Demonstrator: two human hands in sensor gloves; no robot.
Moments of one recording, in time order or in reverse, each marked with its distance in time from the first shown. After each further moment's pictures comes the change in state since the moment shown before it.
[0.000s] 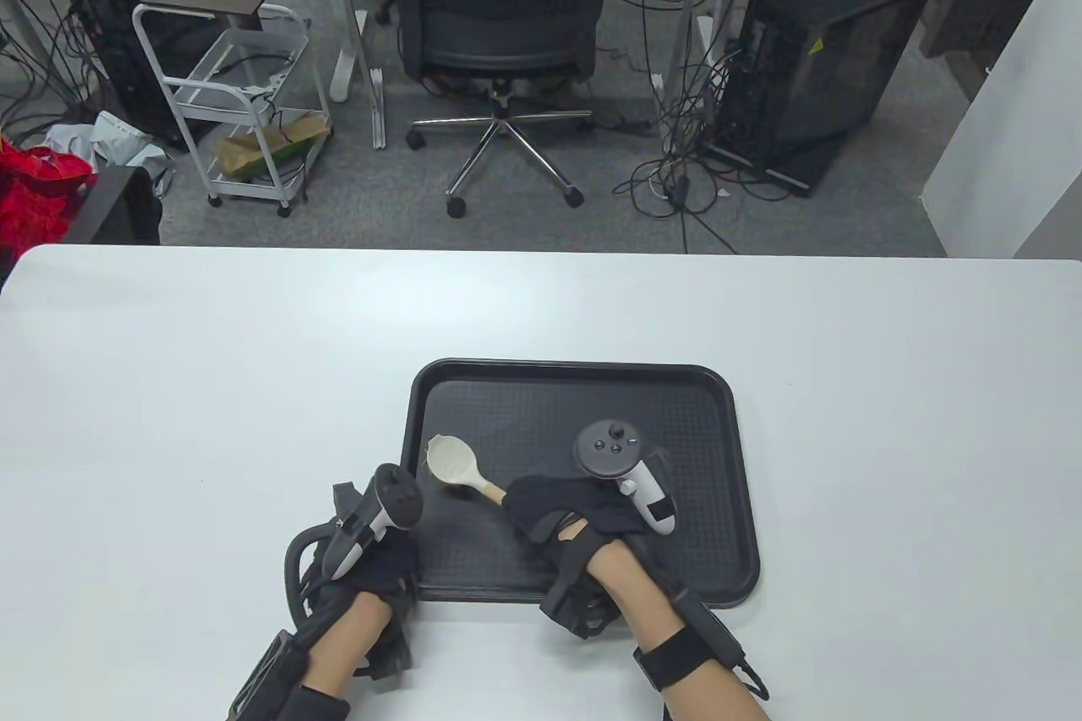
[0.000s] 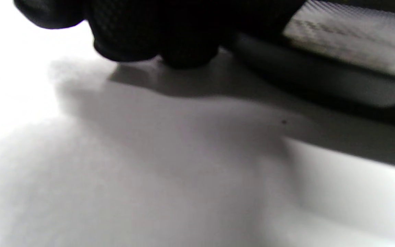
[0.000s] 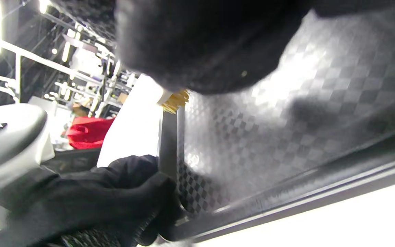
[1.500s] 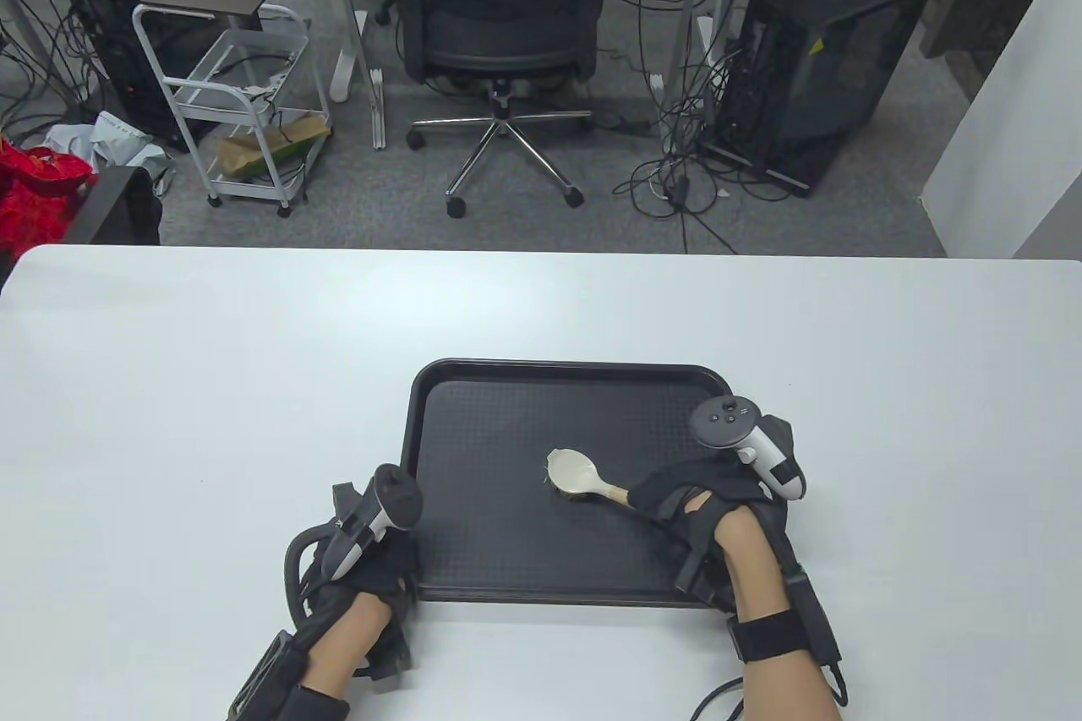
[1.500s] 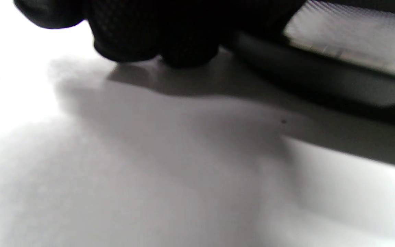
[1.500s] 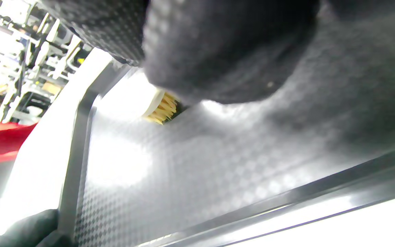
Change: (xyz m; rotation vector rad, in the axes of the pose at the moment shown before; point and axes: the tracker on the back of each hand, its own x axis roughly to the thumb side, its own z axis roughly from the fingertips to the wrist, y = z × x) left_hand -0.001 0.000 0.000 0.000 -0.002 0.004; right_hand -0.073 -0.125 0.041 0.017 0.264 0.096
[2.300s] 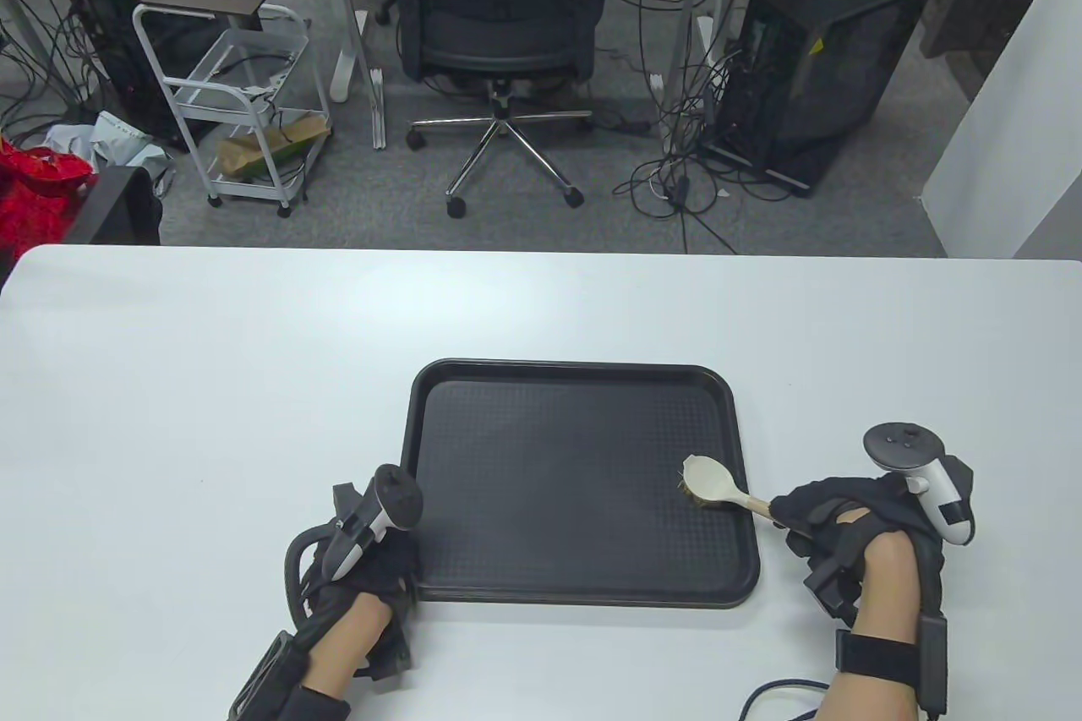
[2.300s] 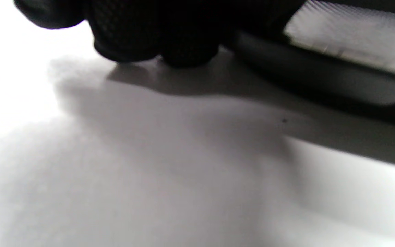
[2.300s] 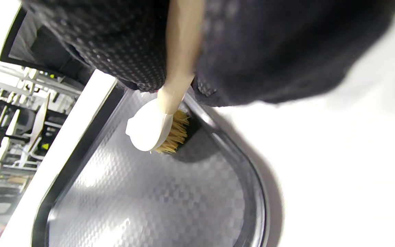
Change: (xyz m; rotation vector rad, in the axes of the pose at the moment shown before) left_hand 0.000 0.000 0.000 0.002 0.001 -0.001; right_hand -0.107 -0.074 0.052 -0.188 0.162 -0.218
